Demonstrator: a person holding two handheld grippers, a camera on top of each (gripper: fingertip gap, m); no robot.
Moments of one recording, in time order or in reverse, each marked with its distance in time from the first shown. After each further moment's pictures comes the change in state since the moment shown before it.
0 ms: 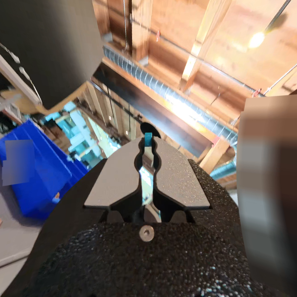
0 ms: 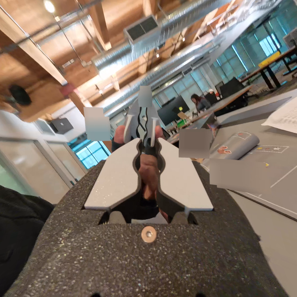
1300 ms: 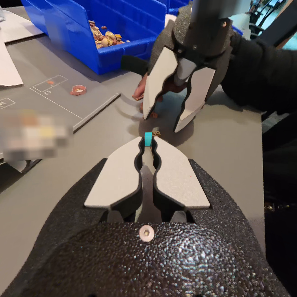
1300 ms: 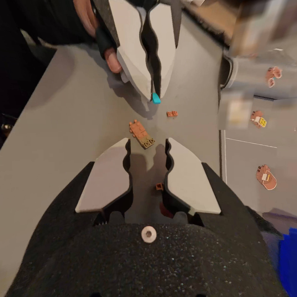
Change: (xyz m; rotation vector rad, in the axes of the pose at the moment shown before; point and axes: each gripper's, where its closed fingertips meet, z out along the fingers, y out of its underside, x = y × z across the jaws) left arm -0.051 0.110 -0.131 -1.227 -0.378 0.738; right arm 0.043 0.083 -0.090 -1.217 -0.237 -0.747
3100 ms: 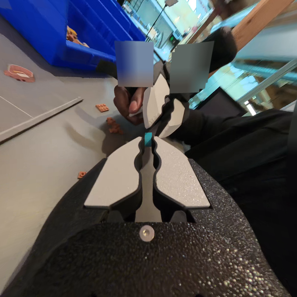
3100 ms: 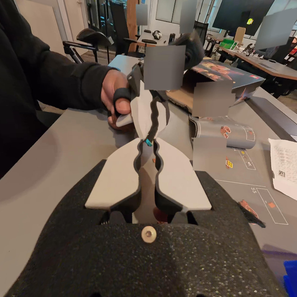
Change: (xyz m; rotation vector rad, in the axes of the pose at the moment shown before) left arm 0.008 -0.025 0.000 0.109 0.442 -0.424; right arm 0.012 -0.057 -0.010 0.409 0.134 -0.016
